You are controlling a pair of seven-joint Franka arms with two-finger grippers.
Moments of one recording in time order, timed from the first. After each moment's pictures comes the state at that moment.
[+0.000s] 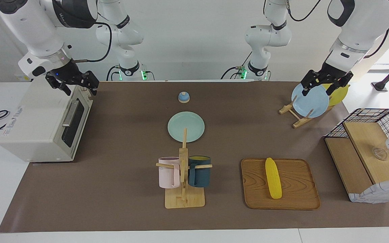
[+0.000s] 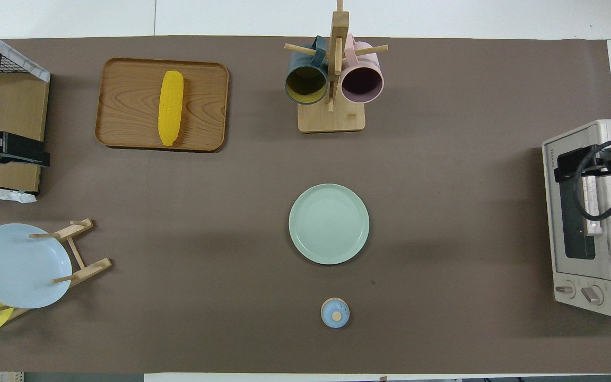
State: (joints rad) left arm -0.18 -0.01 0.11 -1.62 -0.04 1.65 -0.03; right arm -0.01 -0.02 -0.04 -1.64 0.01 1.53 -0.02
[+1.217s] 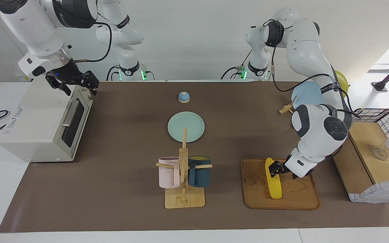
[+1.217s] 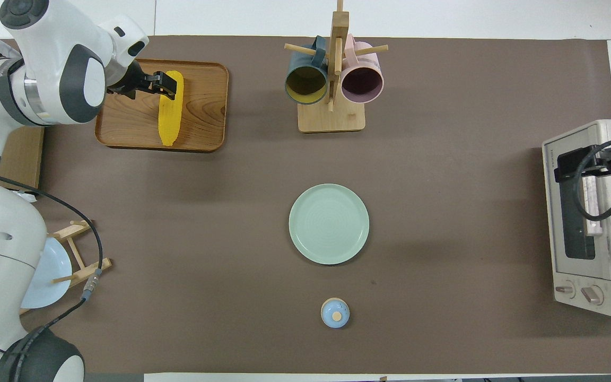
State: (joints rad) left arm -0.18 0.73 0.03 -1.22 -0.12 2.02 0.05; right arm -0.01 -0.02 -0.04 -1.64 0.01 1.53 -0.02
